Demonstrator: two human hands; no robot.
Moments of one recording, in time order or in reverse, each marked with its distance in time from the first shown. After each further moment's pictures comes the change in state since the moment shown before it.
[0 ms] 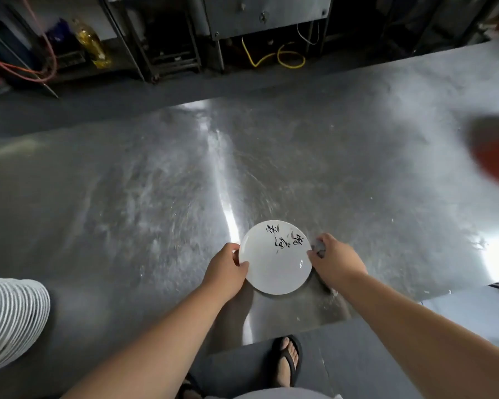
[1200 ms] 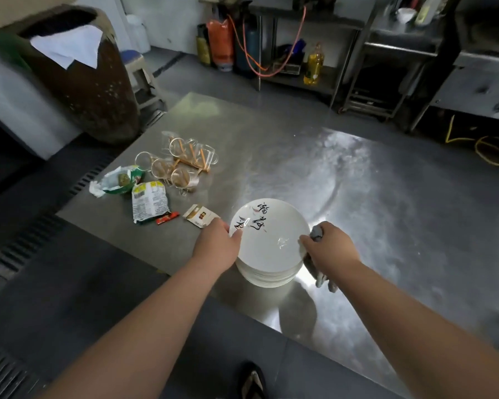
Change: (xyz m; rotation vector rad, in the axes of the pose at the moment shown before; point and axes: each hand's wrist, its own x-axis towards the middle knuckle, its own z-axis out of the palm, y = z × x) left_hand -0.177 -0.357 -0.429 -0.142 0.598 -0.359; right_hand -0.223 -0.513 0.254 -0.030 -0.173 -0.487
